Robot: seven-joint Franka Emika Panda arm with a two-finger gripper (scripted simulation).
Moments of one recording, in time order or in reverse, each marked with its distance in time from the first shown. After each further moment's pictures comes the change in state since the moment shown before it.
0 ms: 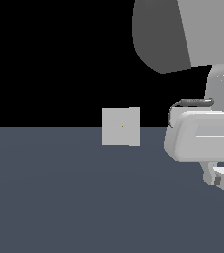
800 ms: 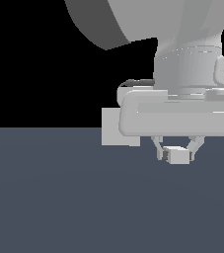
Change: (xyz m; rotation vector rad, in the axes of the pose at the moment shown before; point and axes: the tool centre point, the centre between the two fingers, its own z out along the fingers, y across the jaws) arm 0.024 -0.075 -0.031 -0.013 0.002 0.066
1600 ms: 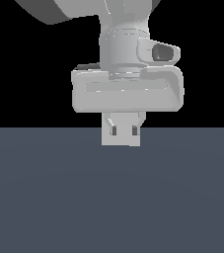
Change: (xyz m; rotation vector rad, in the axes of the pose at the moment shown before) arm 0.031 -0.088 -0.036 -0.018 0.000 0.076
